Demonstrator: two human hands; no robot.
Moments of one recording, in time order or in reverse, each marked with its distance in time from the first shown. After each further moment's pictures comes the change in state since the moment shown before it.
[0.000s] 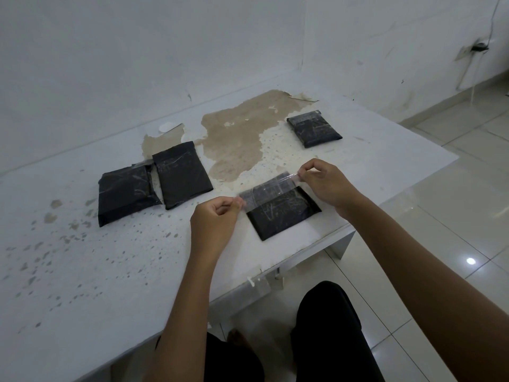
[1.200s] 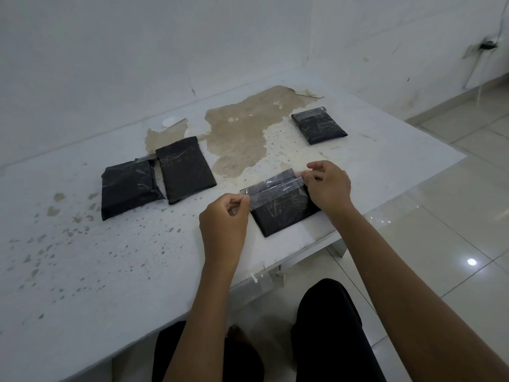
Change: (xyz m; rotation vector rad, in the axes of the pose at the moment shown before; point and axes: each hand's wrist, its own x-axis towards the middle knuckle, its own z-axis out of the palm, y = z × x) left_hand -0.013 -0.003 0.019 0.118 0.210 0.170; right_hand -0.005 0.011 0.025 -0.157 0.319 -0.063
